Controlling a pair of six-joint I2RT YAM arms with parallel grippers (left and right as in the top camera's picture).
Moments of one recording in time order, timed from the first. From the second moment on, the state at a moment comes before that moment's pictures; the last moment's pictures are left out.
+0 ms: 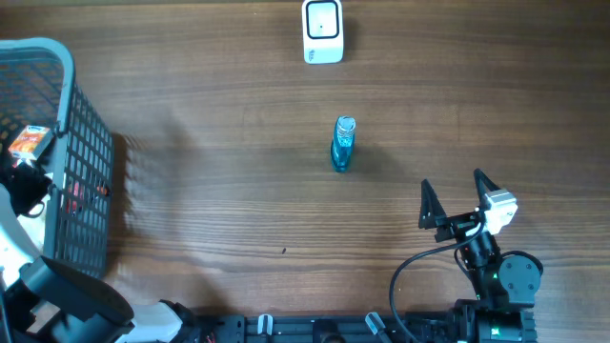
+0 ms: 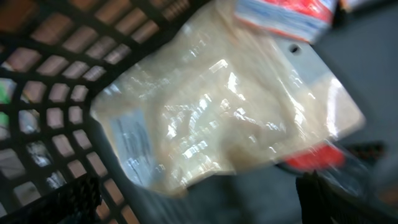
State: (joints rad) left arm 0.80 1.61 1.33 -0.98 -0.30 -0.16; right arm -0.07 0.02 0.01 0.02 -0.31 0.12
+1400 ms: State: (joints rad) left arm 0.81 1.83 1.21 -0.80 -0.41 0.01; right arm -0.07 0.02 0.01 0.02 -0.31 0.12
